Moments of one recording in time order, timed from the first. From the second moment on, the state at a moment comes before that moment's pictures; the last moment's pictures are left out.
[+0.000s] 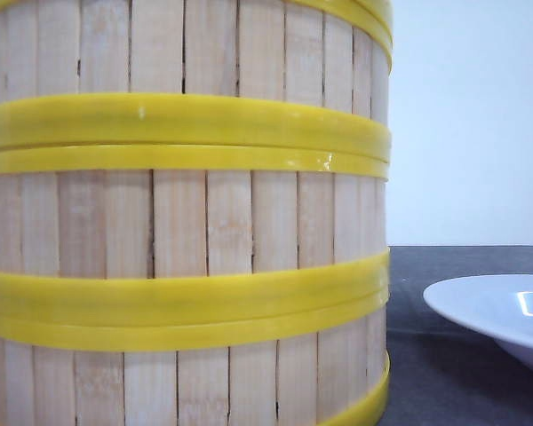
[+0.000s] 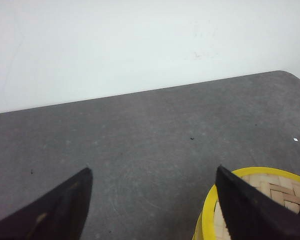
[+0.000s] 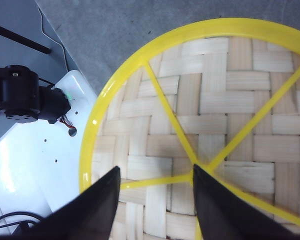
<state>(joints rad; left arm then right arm) -0.51 0.77 1.45 -0.98 -0.19 -0.07 0.92 1.65 1.85 -1.22 -0.34 0.21</state>
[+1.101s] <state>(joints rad) -0.51 0.40 0.86 -0.72 -0.31 -0.09 1.03 0.12 0.80 -0.71 0.71 -0.13</state>
